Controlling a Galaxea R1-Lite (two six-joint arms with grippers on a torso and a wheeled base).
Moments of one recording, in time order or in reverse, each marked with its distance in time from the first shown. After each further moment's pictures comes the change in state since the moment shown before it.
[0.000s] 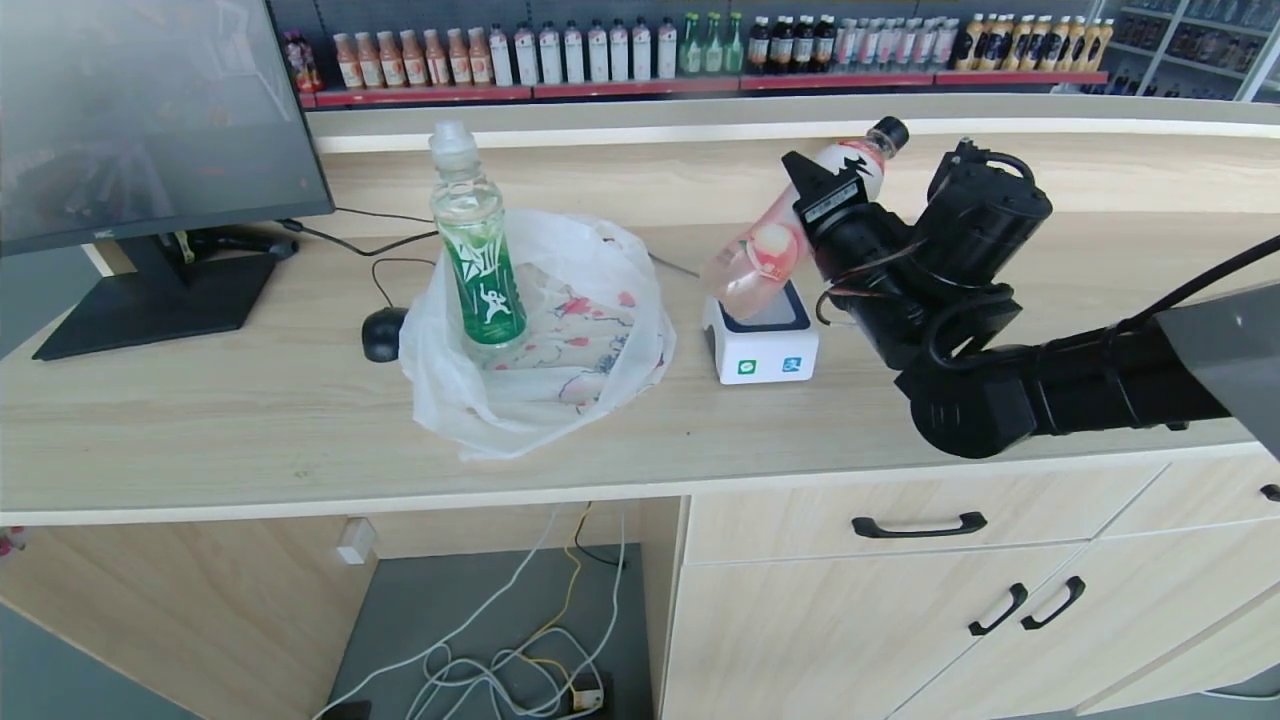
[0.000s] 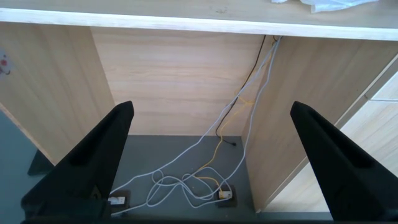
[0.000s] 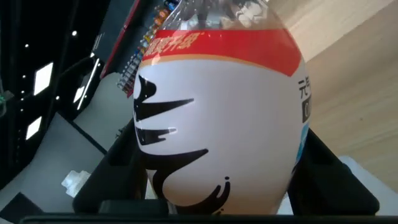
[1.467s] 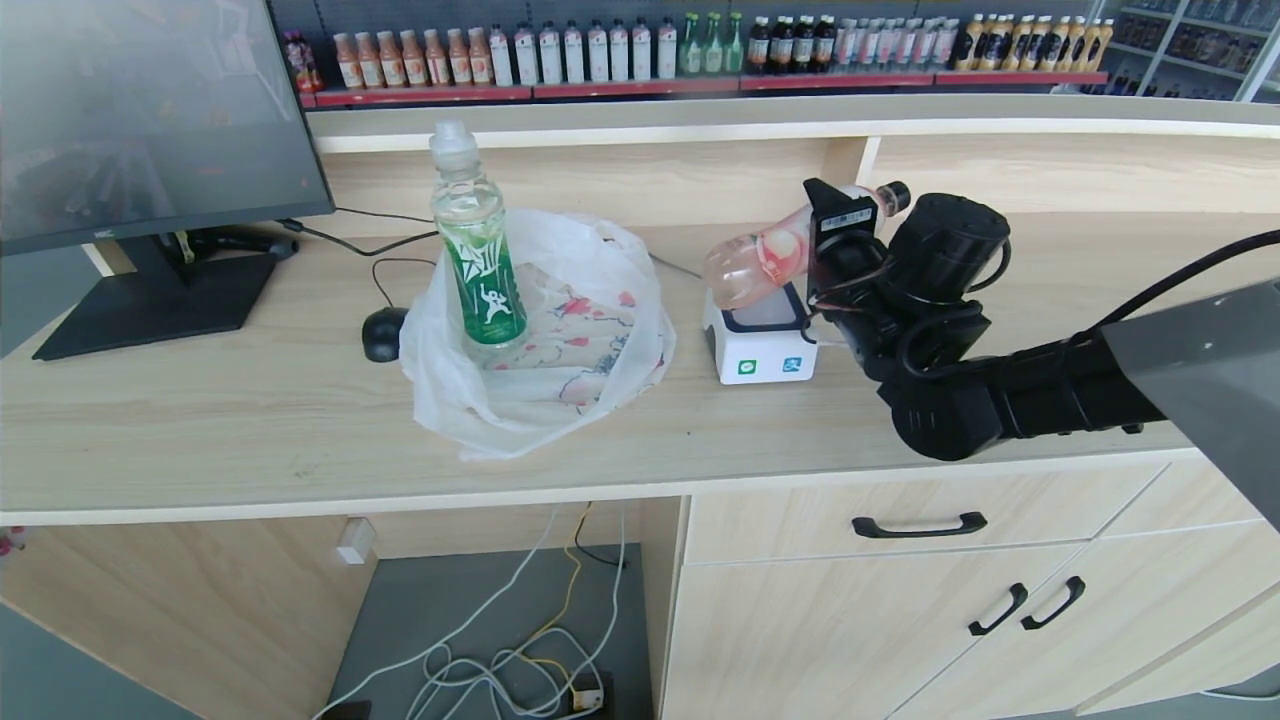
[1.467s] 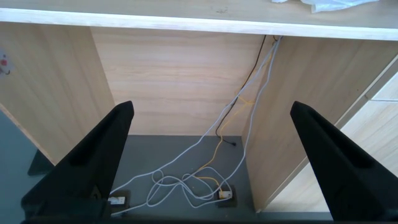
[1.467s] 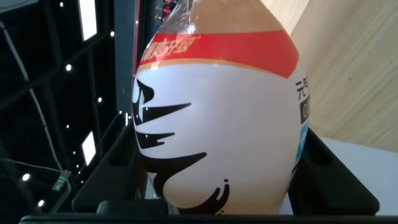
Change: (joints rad) left arm 0.000 0.000 0.000 0.000 0.000 0.000; right arm -0.030 0.071 -0.031 0.022 -0.099 0.372
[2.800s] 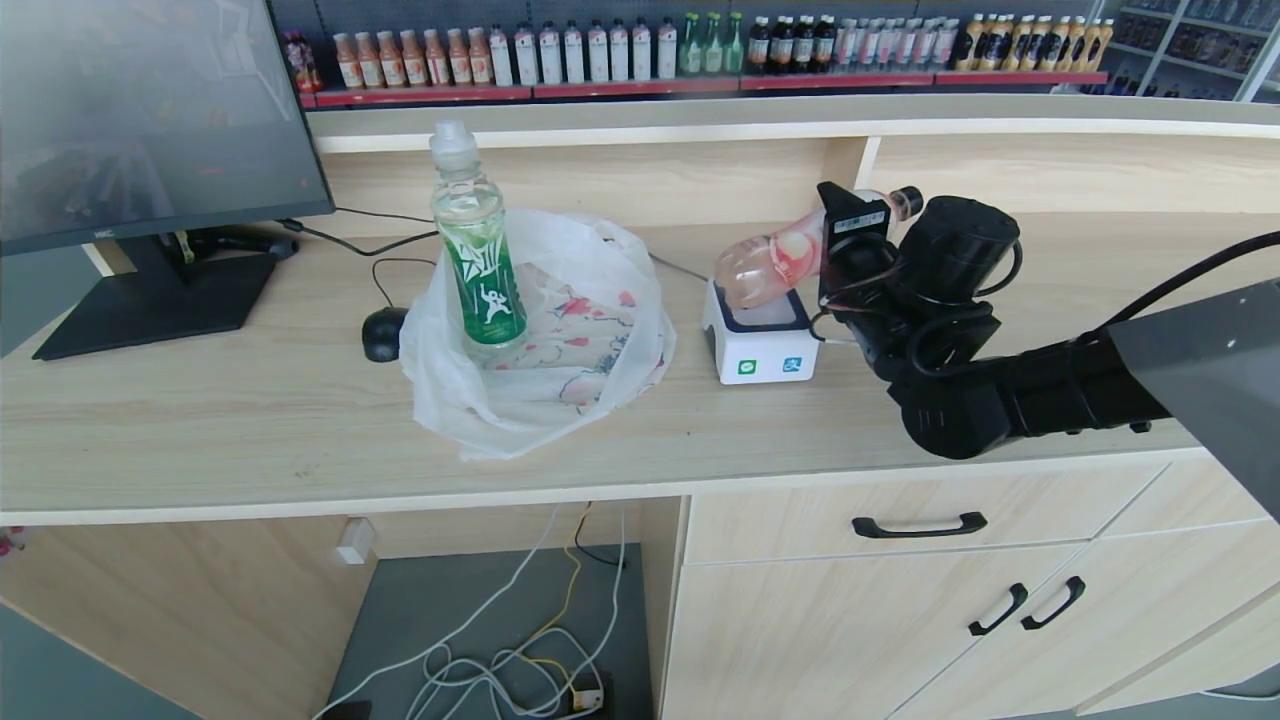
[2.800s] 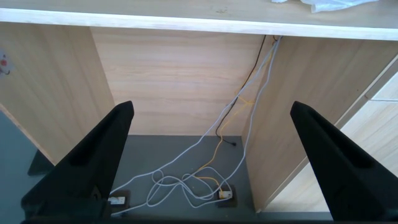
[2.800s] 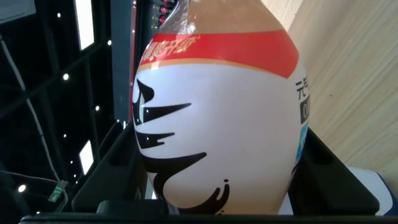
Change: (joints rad) left arm 0.000 0.000 0.000 0.000 0.000 0.000; right arm -0.024 -0.001 0.011 0.000 0.000 0.013
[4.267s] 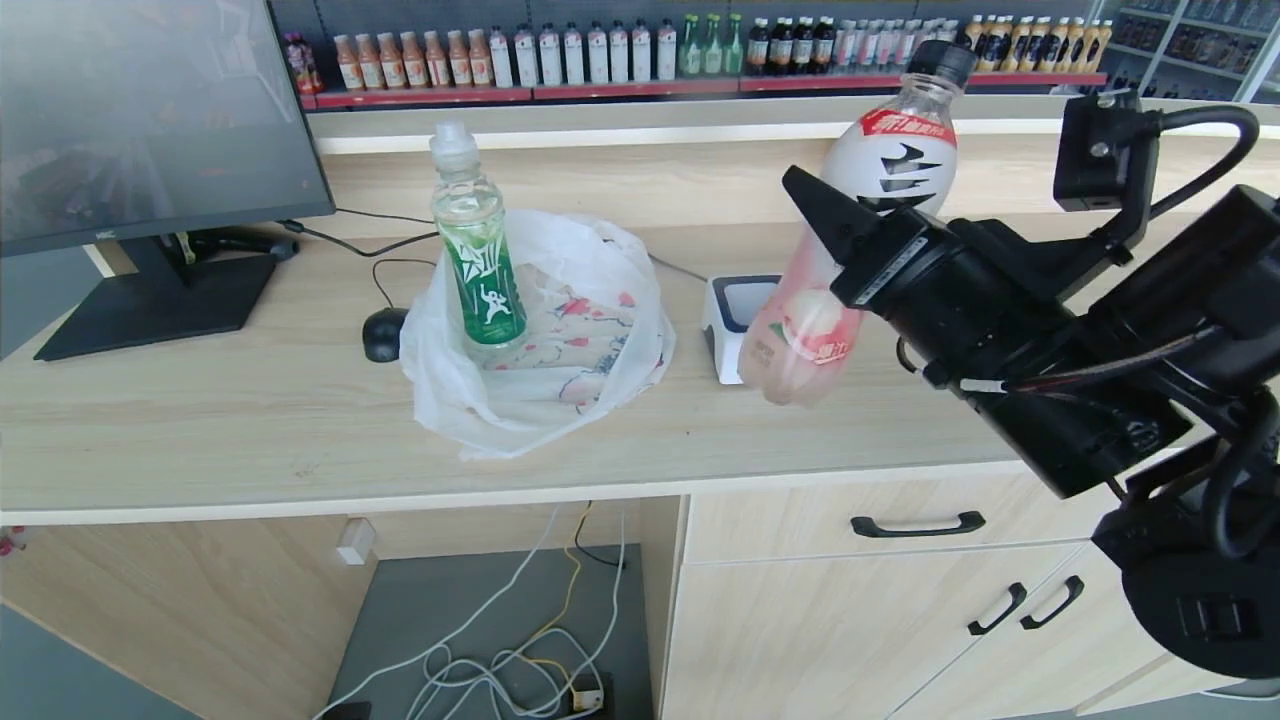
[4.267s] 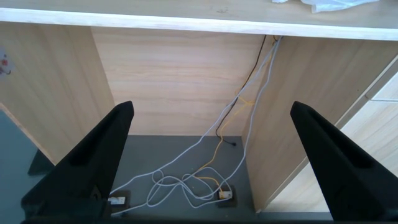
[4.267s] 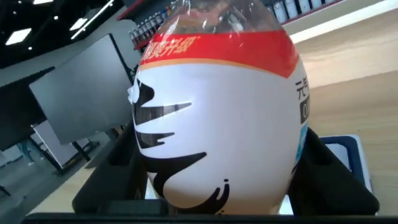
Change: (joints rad) left arm 0.000 0.000 0.000 0.000 0.000 -0.001; right arm 0.250 -0.454 0.597 -0.260 0.191 -0.983
